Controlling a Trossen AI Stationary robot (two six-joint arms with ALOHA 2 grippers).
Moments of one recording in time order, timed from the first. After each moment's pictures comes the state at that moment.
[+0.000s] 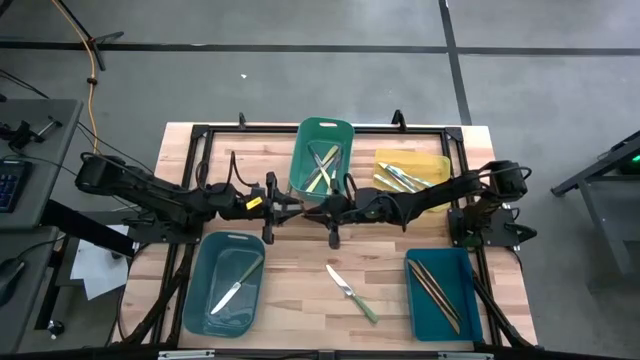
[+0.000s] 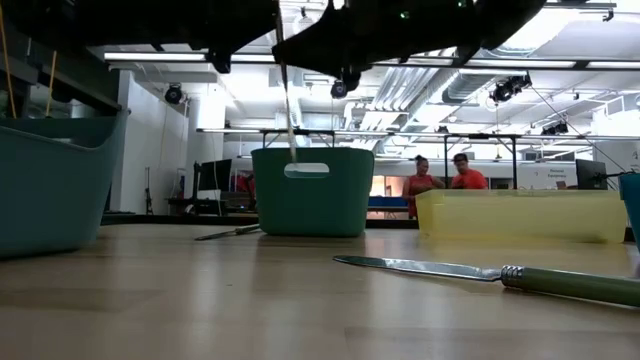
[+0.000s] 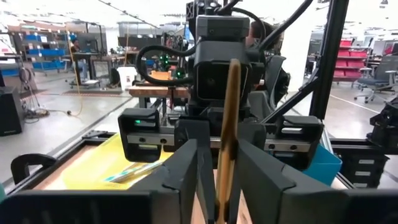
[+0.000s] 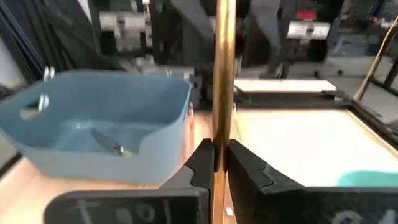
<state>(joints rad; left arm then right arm) -0.11 1.23 0.43 0.89 -0.14 -0.02 0.09 1.71 0.94 0.62 0.08 0.01</state>
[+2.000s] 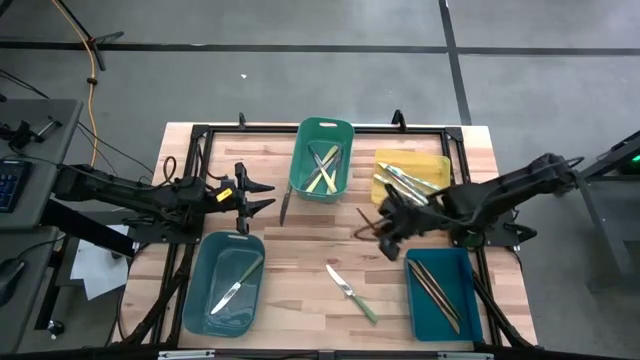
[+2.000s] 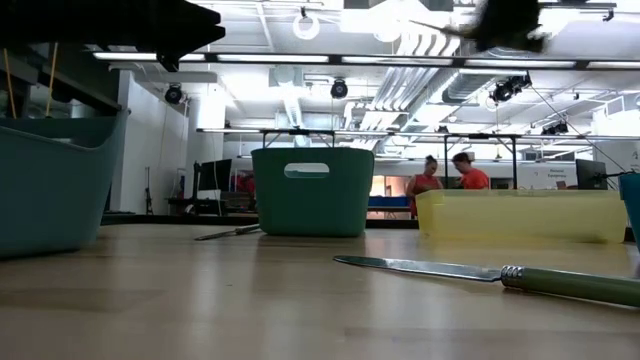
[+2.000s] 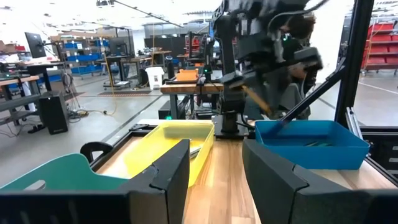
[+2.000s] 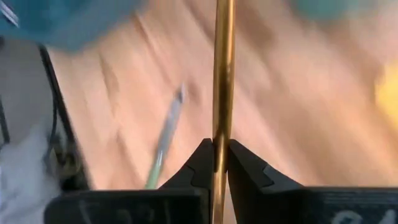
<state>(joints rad) -0.09 0.75 0.28 0.54 -0.22 0.06 0.32 1.24 1.07 -0.71 0.20 0.80</state>
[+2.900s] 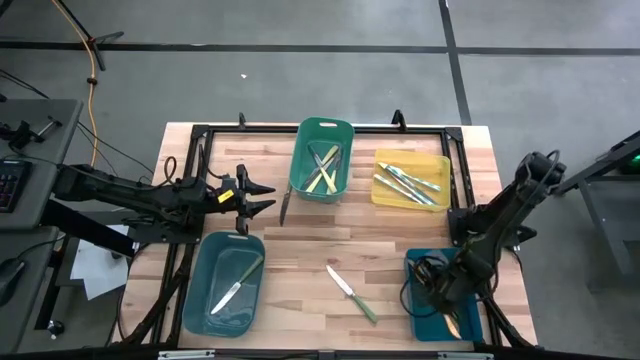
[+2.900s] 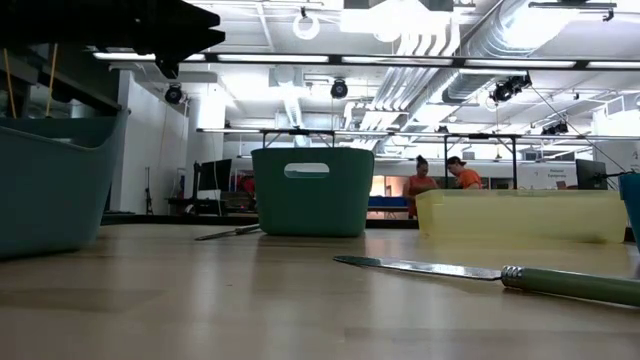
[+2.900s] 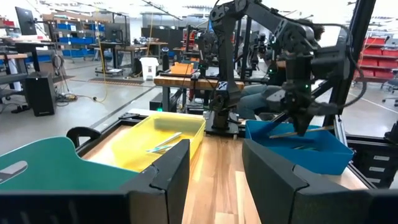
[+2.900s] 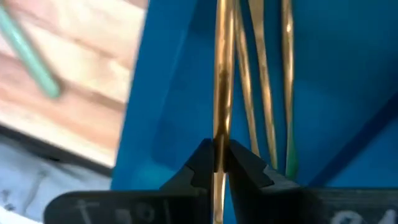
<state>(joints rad) -0.09 0.75 0.28 0.52 -0.21 -0.05 0.89 1.36 0.92 -0.88 -0.08 2.06</state>
